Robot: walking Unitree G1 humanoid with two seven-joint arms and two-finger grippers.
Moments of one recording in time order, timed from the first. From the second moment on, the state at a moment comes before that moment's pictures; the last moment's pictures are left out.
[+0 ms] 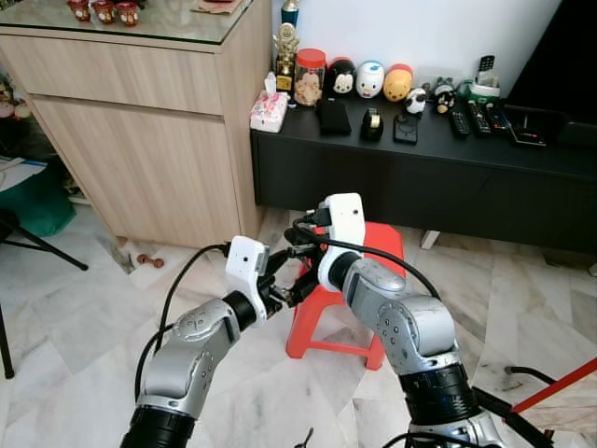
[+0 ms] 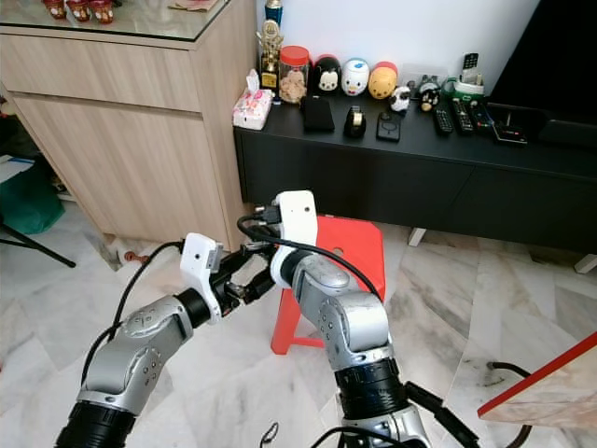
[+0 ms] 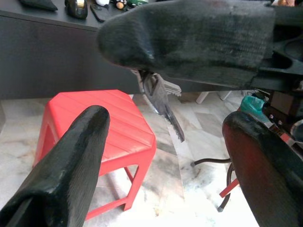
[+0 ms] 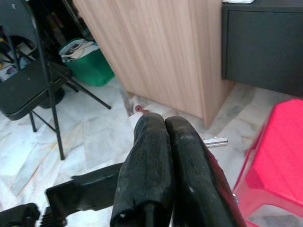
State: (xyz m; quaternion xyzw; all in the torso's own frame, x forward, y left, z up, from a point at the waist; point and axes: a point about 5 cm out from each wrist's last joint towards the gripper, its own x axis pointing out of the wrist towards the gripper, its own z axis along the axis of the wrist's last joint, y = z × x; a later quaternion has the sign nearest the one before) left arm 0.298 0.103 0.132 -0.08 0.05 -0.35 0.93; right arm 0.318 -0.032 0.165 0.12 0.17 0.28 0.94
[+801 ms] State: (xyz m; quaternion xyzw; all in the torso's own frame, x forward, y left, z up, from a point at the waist) left arm 0.297 0.101 0.131 -0.08 0.05 -0.36 0.93; right arm 0.316 -0.029 0.166 0.12 0.17 0.29 0.93
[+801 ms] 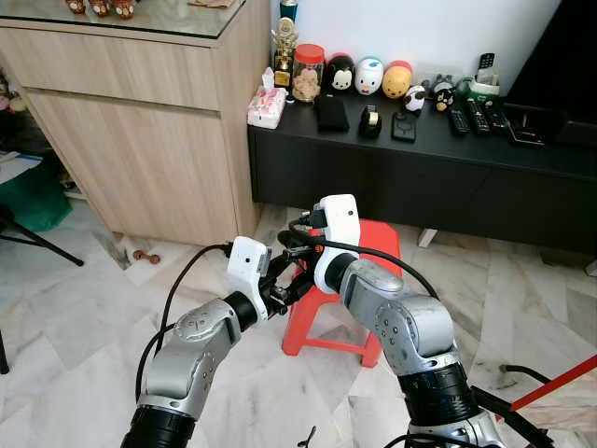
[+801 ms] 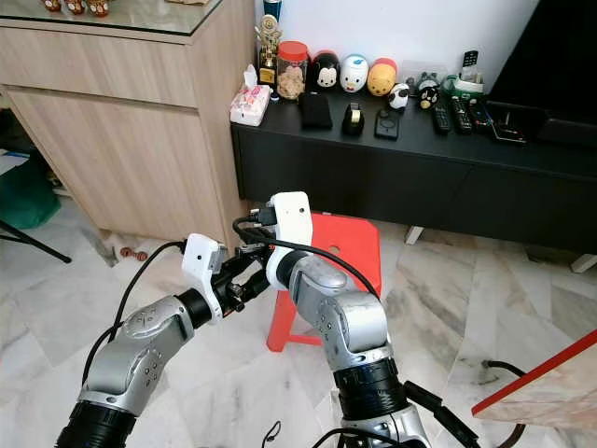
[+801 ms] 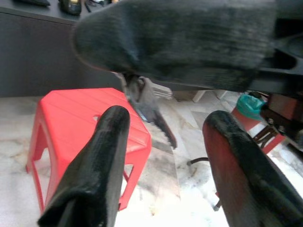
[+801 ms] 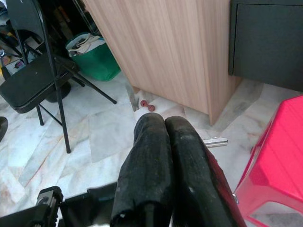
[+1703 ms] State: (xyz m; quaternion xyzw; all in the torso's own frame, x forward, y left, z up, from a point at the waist) left arm 0.294 0.100 0.128 -0.09 0.05 -0.37 0.92; right arm 0.317 -0.030 0.166 0.12 0.17 0.29 0.93
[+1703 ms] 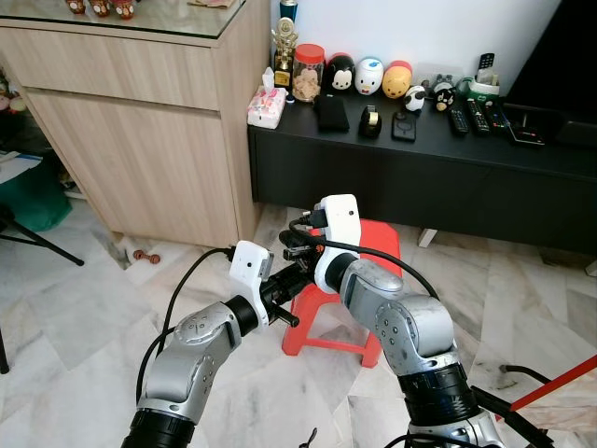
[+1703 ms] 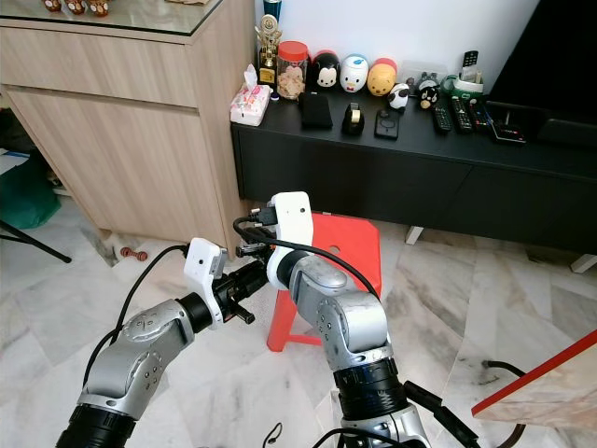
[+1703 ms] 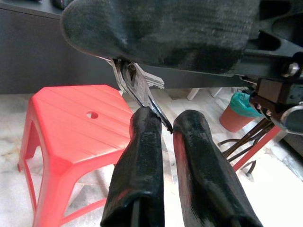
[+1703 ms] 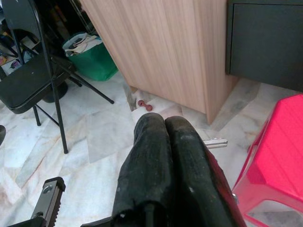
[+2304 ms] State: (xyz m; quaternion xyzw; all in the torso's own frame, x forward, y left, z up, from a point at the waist) left arm 0.294 0.103 0.127 -0.09 0.05 -0.36 0.93; right arm 0.317 -0.030 0.167 0.12 0.17 0.29 0.94
